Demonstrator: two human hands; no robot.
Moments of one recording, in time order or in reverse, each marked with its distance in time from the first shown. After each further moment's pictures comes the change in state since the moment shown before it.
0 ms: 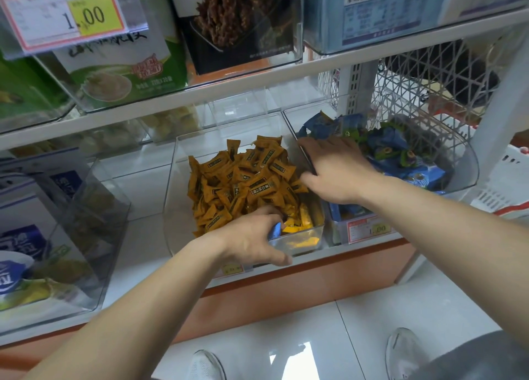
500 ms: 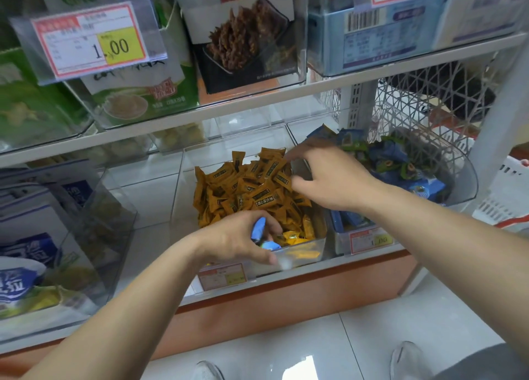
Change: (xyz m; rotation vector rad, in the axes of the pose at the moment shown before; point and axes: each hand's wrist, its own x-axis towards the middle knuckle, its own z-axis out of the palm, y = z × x) left_hand -0.023 -0.018 -0.024 -0.447 0.049 0.029; right_hand -0.003 -0.022 -0.031 0.245 0.087 -0.071
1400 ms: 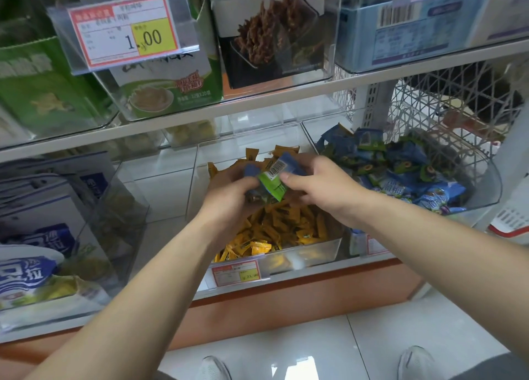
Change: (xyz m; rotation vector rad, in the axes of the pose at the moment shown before) left_hand -0.004 0.019 -0.014 -1.044 0.622 0.058; right_hand 0.003 -0.037 0.032 1.012 -0.123 0.298
